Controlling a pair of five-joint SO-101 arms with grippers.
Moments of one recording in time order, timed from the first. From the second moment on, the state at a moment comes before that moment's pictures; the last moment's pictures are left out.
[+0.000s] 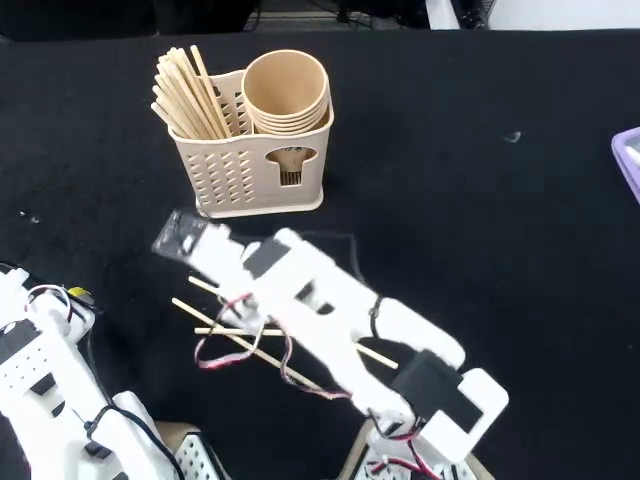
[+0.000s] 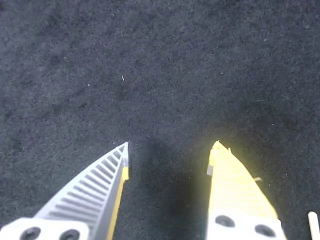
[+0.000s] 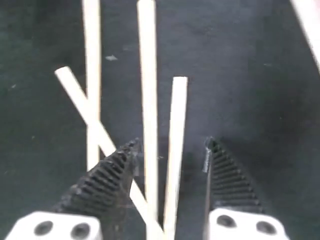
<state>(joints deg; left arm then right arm) -47.2 -49.4 69.8 48.5 7.3 -46.3 0.3 32.0 55.4 19.6</state>
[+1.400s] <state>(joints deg) -47.3 -49.4 69.8 48.5 7.3 -40.4 -27.5 13.4 60.9 25.9</state>
